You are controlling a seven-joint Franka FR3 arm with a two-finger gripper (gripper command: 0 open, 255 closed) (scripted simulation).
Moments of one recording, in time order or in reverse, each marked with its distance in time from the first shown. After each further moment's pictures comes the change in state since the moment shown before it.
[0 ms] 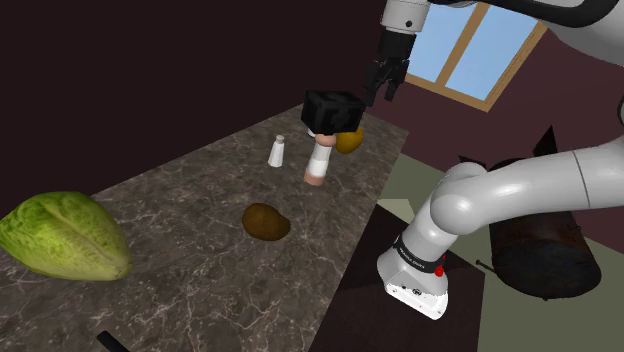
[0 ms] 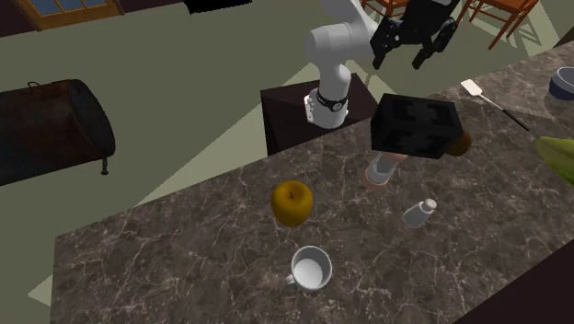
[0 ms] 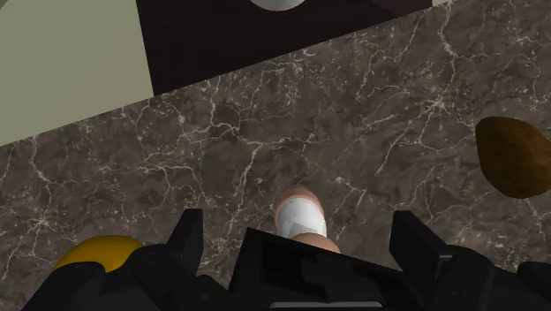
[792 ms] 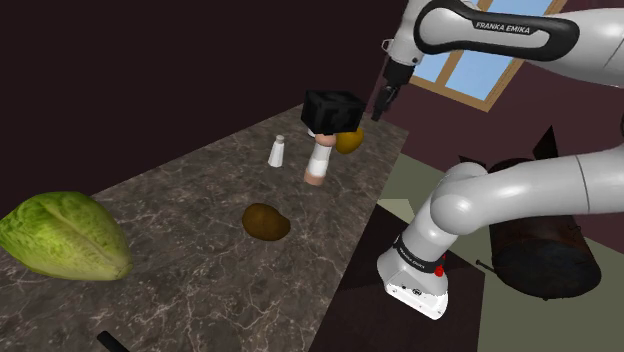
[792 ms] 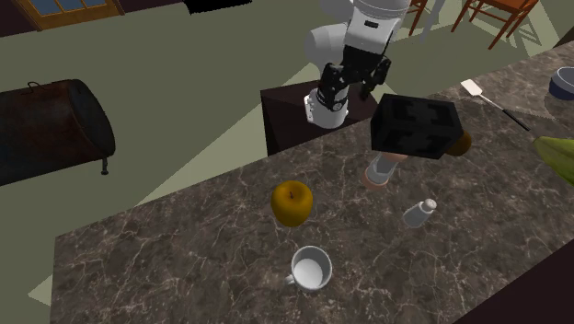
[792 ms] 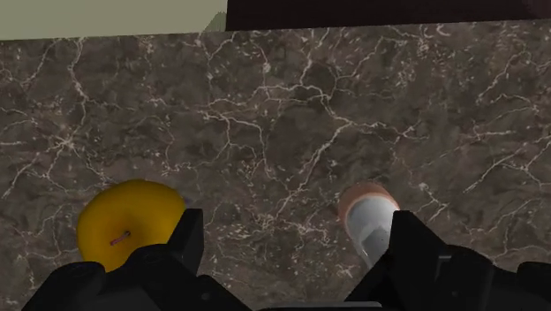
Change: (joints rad) arm 0.000 -0.050 -0.255 -0.200 -0.208 0.290 -0.400
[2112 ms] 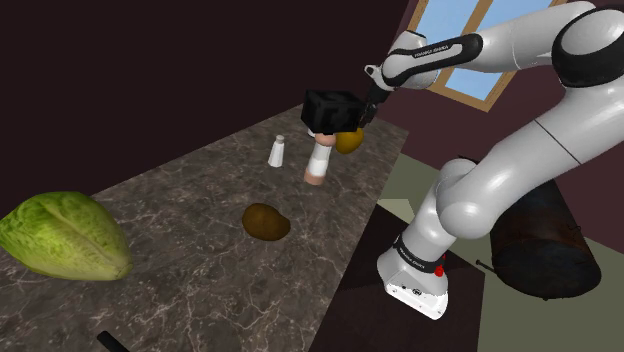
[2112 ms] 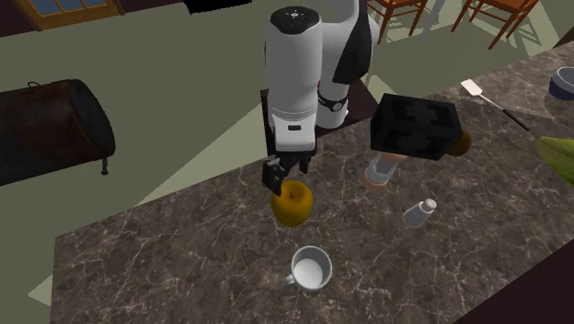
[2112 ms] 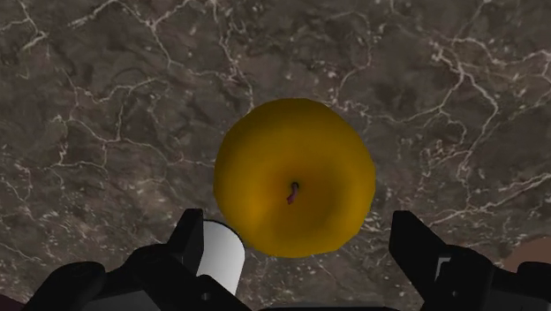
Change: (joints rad) arm 0.221 0.446 -0.583 0.089 -0.024 0.622 -0.731
